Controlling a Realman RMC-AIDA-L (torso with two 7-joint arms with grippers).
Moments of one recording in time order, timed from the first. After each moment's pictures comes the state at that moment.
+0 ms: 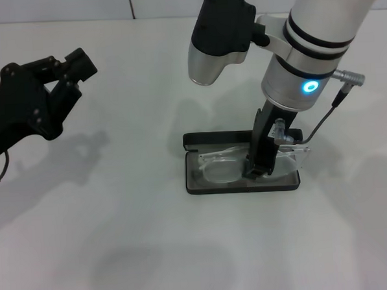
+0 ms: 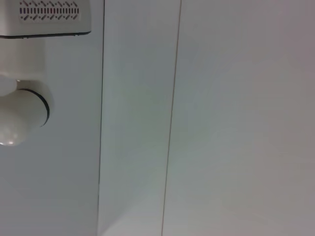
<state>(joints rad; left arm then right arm) -0.23 -2.07 0.94 0.72 1.25 1.69 -1.13 1.13 2.03 -1.73 -0.94 -2.29 -1.54 2.49</state>
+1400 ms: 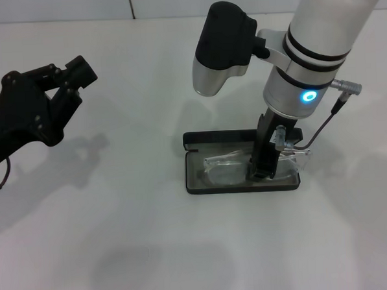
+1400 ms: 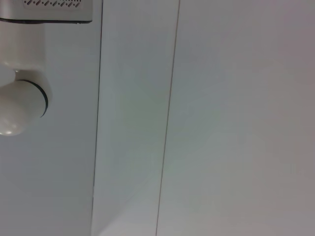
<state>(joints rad) -0.22 -2.07 0.94 0.69 1.25 1.69 -1.11 1.13 2.03 -1.78 -0.86 -2.28 -1.46 2.47</state>
